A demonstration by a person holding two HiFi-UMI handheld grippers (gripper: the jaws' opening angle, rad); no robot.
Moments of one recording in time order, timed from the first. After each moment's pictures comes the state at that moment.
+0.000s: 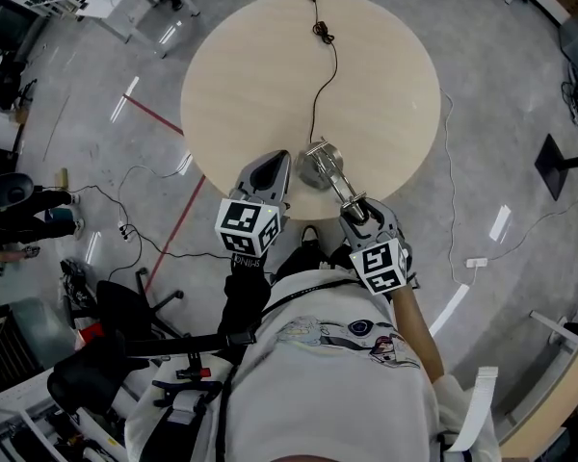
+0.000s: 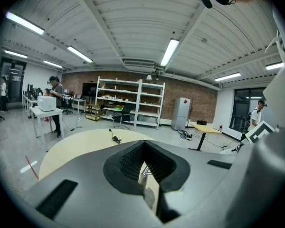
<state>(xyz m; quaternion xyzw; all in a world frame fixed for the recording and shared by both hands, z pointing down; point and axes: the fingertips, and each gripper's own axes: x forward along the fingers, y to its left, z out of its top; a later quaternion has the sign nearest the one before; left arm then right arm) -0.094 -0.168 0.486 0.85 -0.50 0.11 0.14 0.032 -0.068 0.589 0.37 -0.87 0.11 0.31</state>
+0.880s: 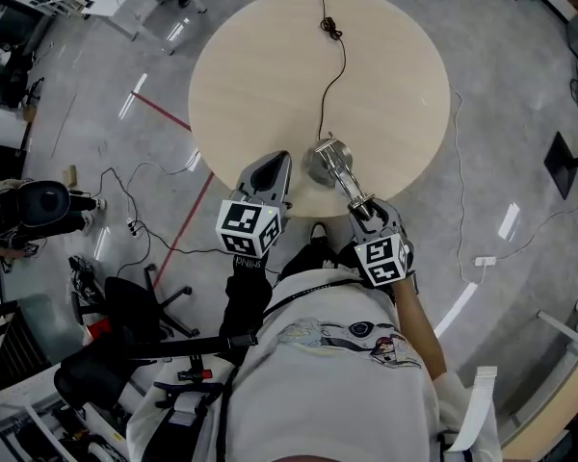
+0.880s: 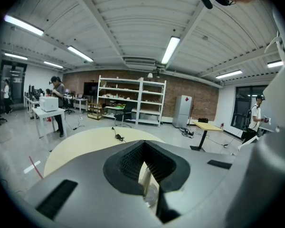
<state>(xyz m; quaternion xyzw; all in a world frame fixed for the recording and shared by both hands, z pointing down) -0.108 -0.164 0.489 0.84 -0.50 0.13 0.14 0.035 -0.070 0.638 0.39 -0.85 0.13 0.32</state>
